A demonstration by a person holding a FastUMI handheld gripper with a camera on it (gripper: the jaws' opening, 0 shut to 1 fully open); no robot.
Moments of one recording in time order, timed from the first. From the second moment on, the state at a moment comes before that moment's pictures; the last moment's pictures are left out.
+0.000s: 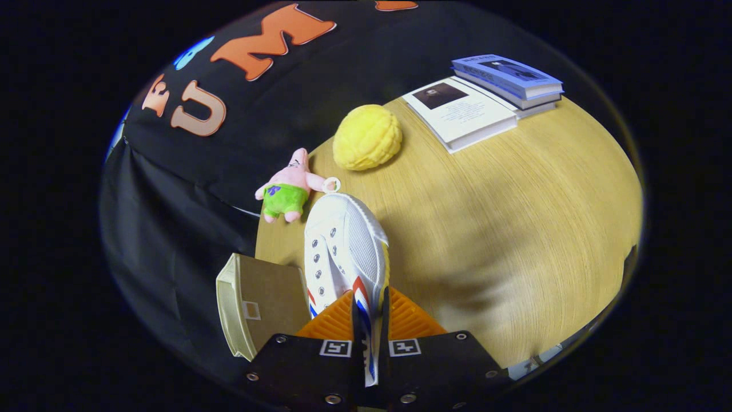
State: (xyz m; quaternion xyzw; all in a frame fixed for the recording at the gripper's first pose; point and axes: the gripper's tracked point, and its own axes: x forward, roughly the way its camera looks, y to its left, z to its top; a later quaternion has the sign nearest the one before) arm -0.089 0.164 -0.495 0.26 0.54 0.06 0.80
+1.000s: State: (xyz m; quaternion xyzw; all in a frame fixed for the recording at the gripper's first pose) arm -0.108 0.425 -0.452 0.16 0.58 0.25 0.76
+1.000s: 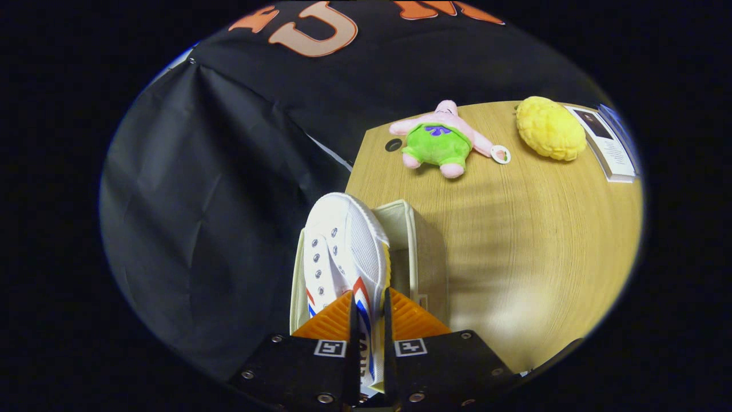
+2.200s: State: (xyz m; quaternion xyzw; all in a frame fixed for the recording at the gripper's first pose) arm 0.021 0.127 -0.182 0.04 0.17 0.12 0.98
